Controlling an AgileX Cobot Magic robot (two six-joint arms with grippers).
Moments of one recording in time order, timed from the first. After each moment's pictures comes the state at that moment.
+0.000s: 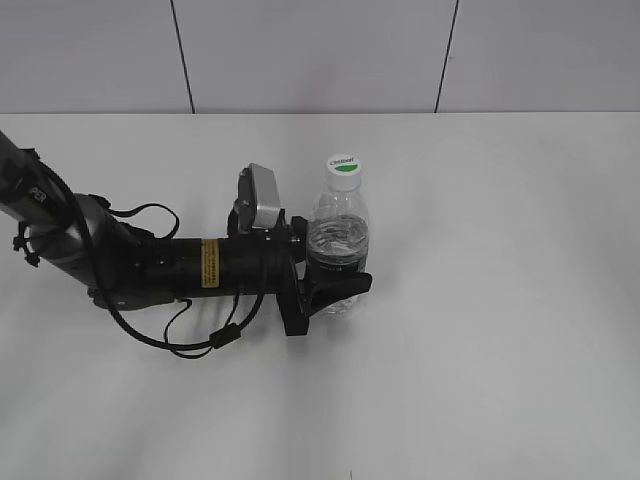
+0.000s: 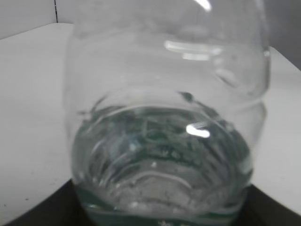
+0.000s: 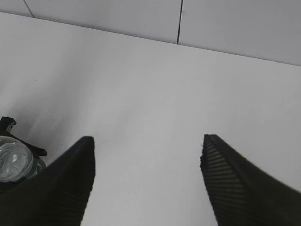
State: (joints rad) left arm -0.39 2.39 -1.11 1.12 -1.22 -0.42; right arm 0.04 1.22 -1.14 0.38 0.68 -0.52
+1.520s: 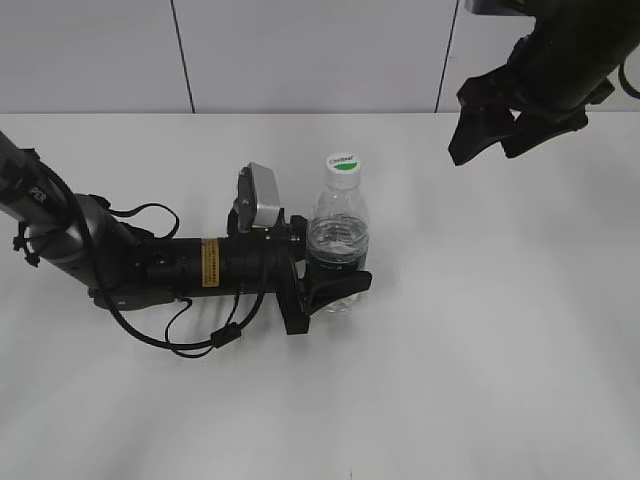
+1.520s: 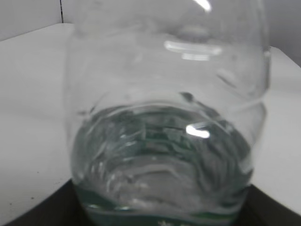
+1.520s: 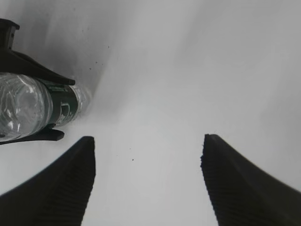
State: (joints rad) left arm -0.39 2.39 -1.11 1.11 -1.22 -0.42; right arm 0.27 1.80 -1.44 0.28 0.94 -0.34
